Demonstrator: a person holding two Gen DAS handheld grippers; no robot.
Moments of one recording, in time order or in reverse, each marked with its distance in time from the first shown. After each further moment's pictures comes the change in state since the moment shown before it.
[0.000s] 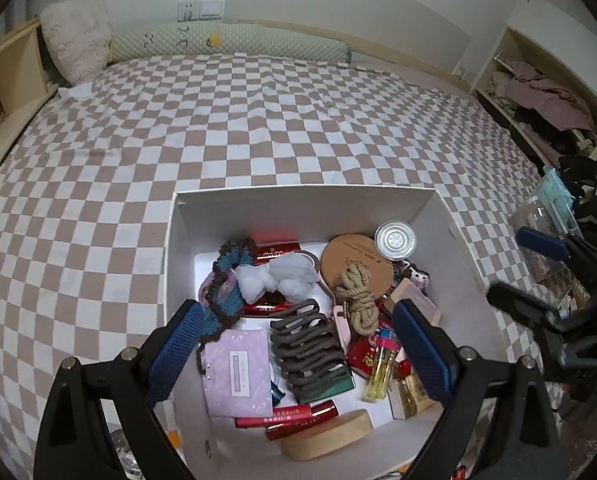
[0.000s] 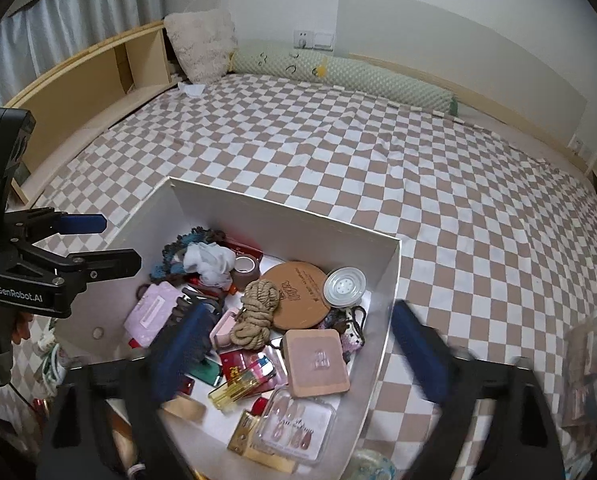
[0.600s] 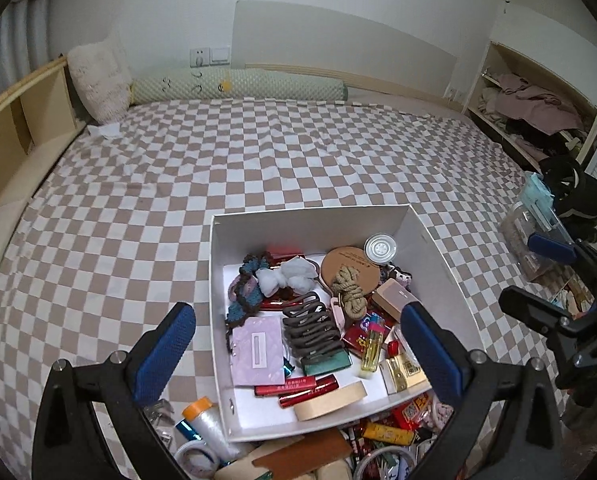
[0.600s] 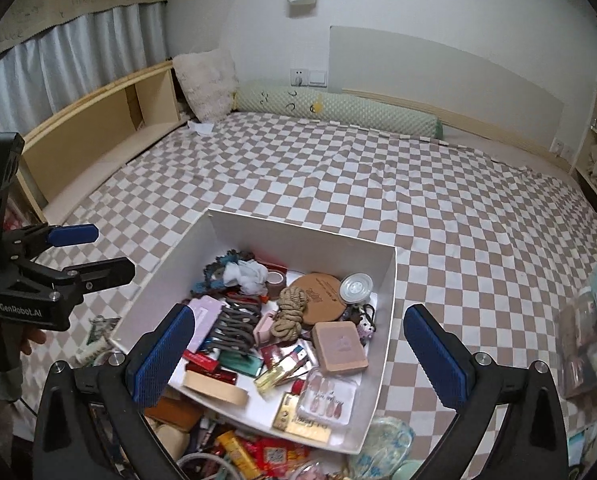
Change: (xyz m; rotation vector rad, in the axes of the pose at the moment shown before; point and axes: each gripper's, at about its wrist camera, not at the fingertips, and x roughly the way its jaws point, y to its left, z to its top) left arm -0.090 -0.017 -0.027 0.042 -0.130 0.054; right arm -0.079 0.034 -0.017 0.060 -0.114 -0.003
